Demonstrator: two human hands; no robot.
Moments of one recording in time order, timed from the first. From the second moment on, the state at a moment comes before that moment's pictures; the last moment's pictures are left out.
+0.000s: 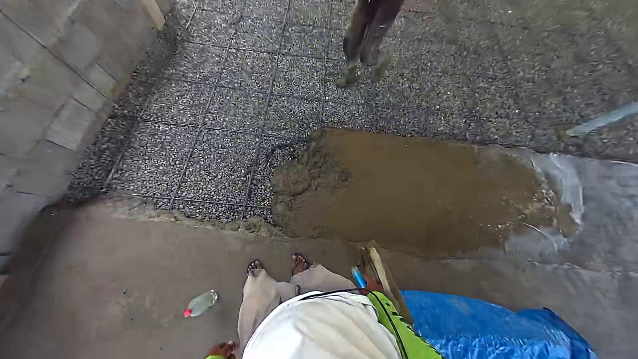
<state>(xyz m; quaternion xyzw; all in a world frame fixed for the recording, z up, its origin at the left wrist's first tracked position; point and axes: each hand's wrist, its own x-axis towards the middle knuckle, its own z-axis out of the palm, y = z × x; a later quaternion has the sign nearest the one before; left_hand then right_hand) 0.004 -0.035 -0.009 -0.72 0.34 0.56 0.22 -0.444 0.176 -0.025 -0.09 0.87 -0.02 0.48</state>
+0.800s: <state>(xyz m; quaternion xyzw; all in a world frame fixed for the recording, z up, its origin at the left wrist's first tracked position) 0.013 -0.036 -0.020 -0.78 0.29 0.51 0.23 -0.443 0.181 -0.077 -0.09 0.86 0.01 0.49</state>
